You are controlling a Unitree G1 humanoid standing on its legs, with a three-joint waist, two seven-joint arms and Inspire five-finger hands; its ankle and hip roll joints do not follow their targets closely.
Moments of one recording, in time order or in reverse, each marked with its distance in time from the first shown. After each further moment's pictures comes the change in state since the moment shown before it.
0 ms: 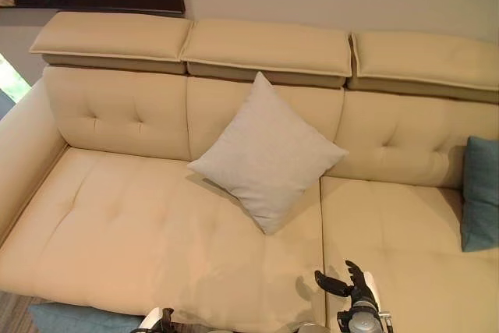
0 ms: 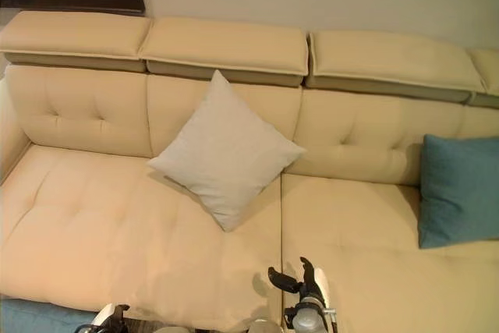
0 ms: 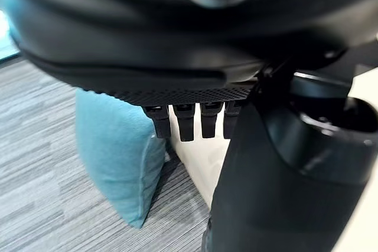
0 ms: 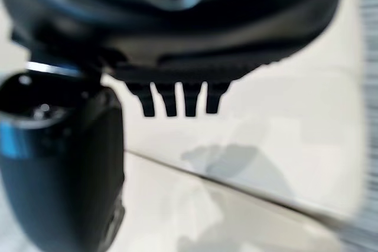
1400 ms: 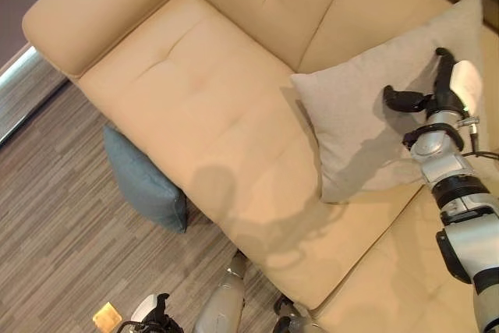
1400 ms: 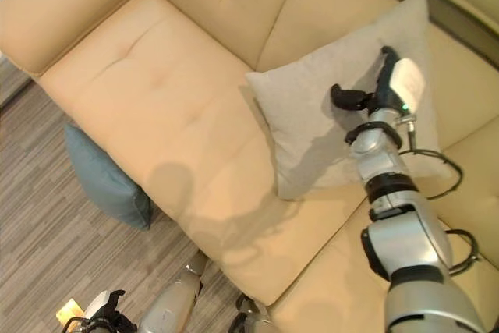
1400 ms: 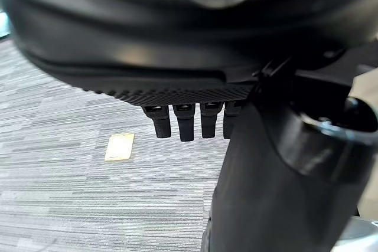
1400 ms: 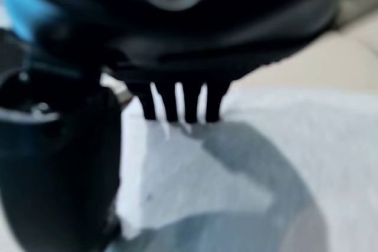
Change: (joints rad) left arm -0.001 0.079 -0.083 -0.043 -0.068 -0.090 0.058; right arm -1.019 -0.500 0.292 0.275 -0.089 0.055 -0.179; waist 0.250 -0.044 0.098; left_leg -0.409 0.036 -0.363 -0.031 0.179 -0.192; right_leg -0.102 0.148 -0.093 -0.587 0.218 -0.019
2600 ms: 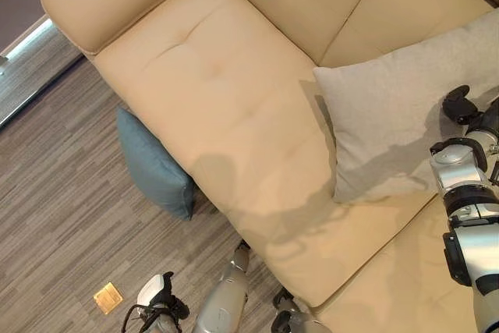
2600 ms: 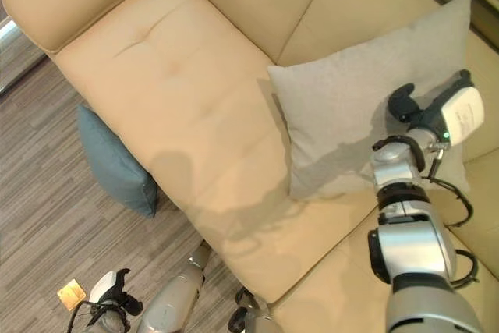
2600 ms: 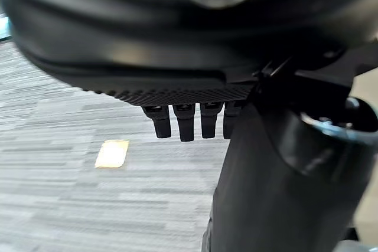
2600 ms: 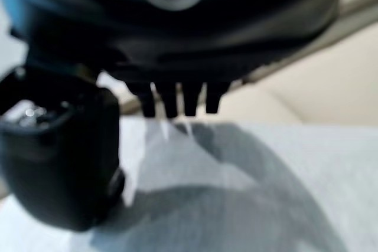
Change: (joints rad) left arm -0.054 -0.005 0.013 0.030 0.018 0.000 0.056; right arm 0.003 -0.002 -0.168 0.135 0.166 0.063 -0.021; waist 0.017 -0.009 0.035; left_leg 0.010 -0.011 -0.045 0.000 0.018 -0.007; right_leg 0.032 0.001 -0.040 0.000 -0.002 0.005
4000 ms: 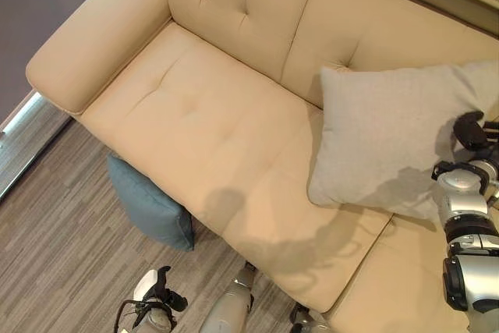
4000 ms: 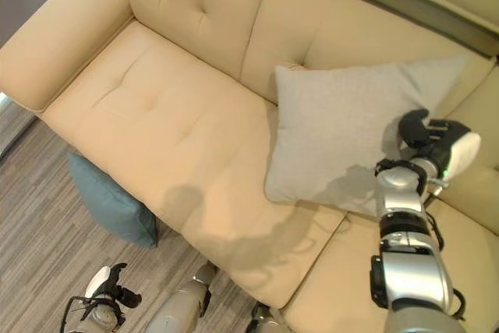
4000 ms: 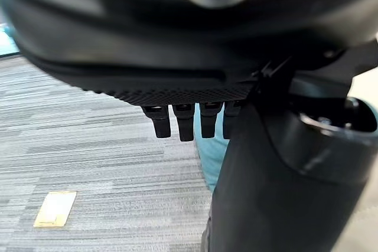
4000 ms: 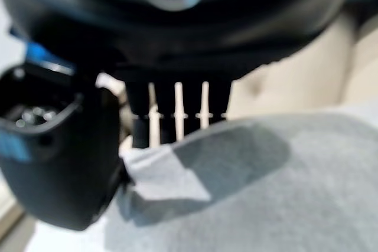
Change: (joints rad) left arm -0.014 0.031 0.005 -0.111 -0.099 -0.002 -0.057; right arm 0.283 0.037 -0.342 -0.208 0.157 -0.088 -0.139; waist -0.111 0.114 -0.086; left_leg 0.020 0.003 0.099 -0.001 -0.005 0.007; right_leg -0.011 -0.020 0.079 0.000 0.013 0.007
